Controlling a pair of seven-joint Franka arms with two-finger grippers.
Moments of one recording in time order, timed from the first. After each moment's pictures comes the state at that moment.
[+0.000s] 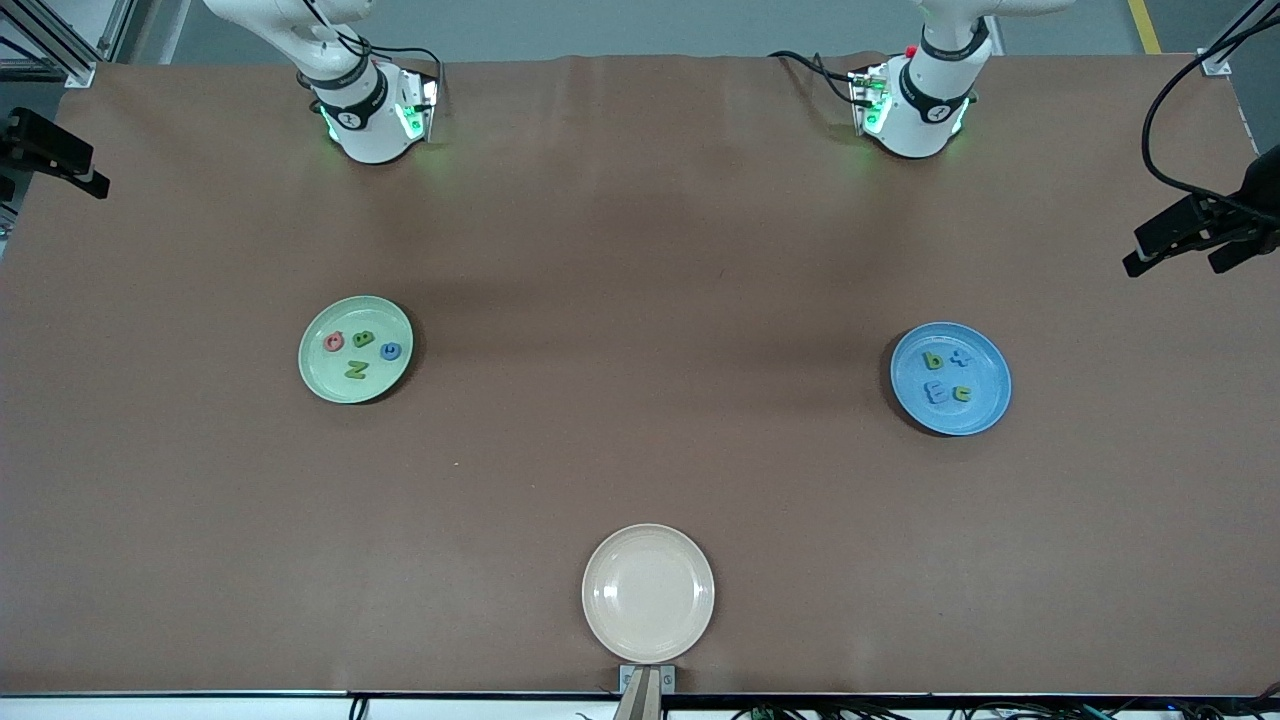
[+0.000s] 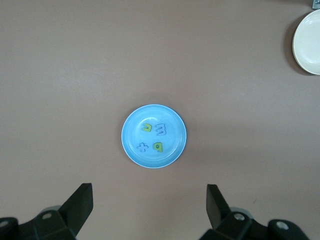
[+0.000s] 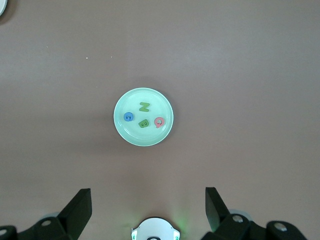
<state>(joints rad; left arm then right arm) -0.06 -0.04 0.09 -1.59 -0.08 1.61 -0.04 0.00 -0.06 -0.07 -1.45 0.02 1.31 -0.07</state>
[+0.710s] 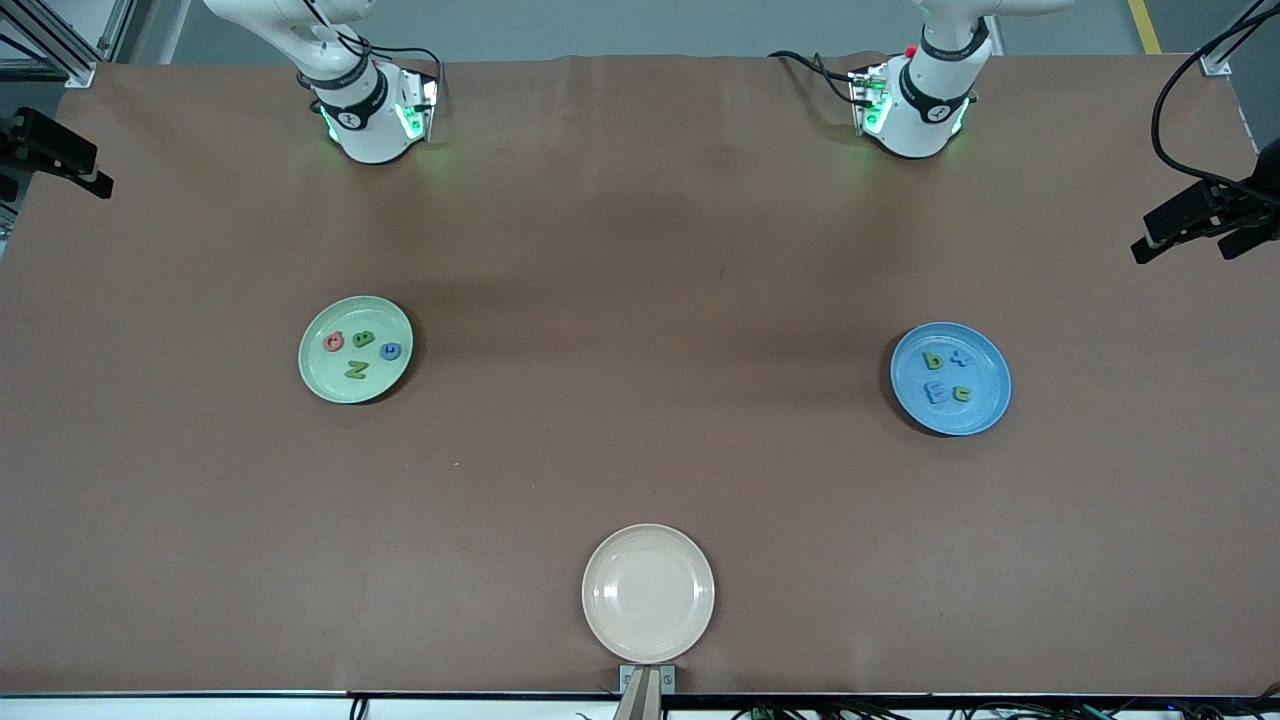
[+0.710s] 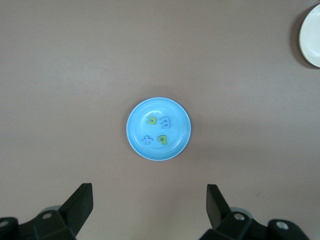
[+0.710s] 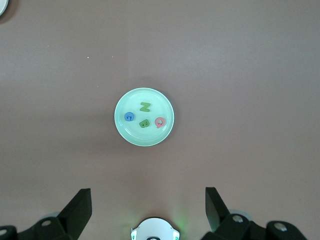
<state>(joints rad) -0.06 -0.04 0.09 -1.58 -0.06 1.57 -0.04 0.00 -0.06 -0.06 -1.45 0.02 1.31 -0.07</state>
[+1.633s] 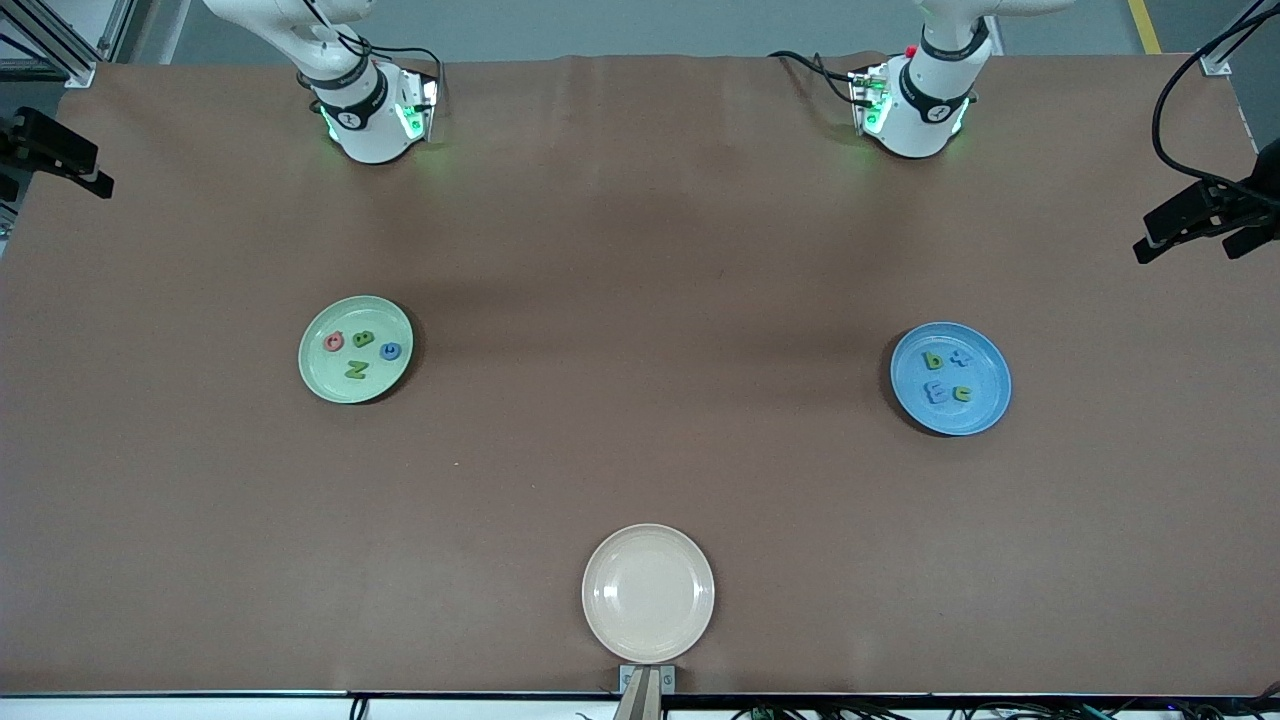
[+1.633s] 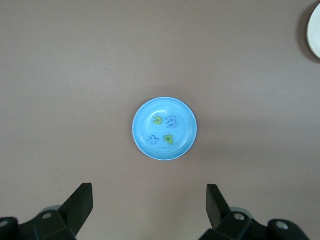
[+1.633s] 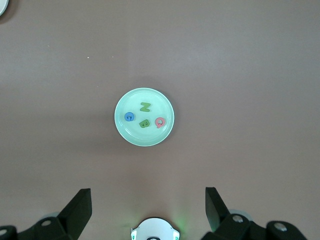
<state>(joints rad) -0.06 -0.04 0.09 -1.58 -0.03 1.57 -0.01 0.00 -0.06 -0.06 -1.45 0.02 1.31 -0.07</state>
